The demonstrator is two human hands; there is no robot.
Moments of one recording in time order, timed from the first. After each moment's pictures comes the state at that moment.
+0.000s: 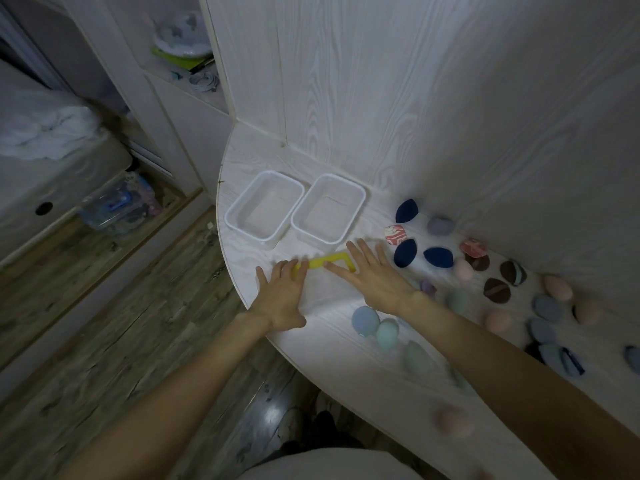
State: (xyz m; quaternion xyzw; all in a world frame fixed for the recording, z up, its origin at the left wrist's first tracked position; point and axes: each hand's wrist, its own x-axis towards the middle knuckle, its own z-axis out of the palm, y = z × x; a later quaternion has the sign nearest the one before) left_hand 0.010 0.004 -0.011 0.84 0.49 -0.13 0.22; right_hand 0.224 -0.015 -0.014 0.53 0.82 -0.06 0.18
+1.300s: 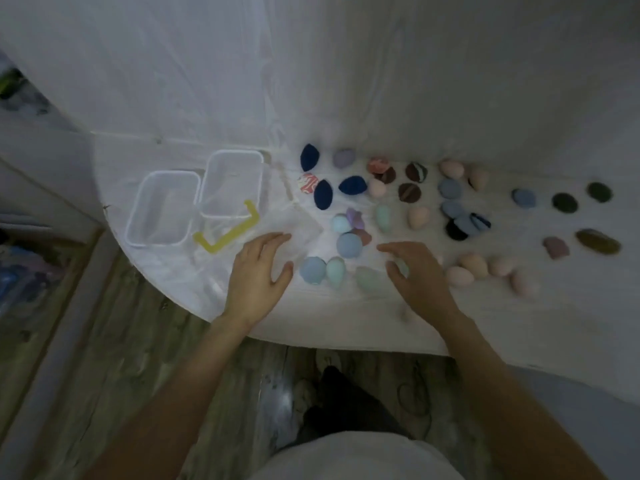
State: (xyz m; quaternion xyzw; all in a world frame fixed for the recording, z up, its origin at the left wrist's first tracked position) left_hand 0.042 -0.028 -0.006 0.90 0.31 0.19 0.25; right_hand 0.248 -0.208 0.013 0.81 0.48 -0.08 -0.31
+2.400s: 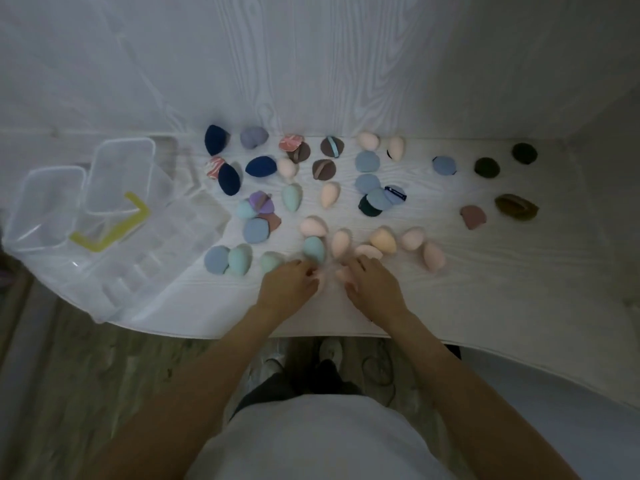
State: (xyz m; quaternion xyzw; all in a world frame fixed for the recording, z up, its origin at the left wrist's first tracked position) left_hand 0.206 -0.175 -0.056 0.93 0.28 -0.02 0.23; right_hand 0.331 -0.314 -0.062 0.84 0.50 -0.13 -0.15
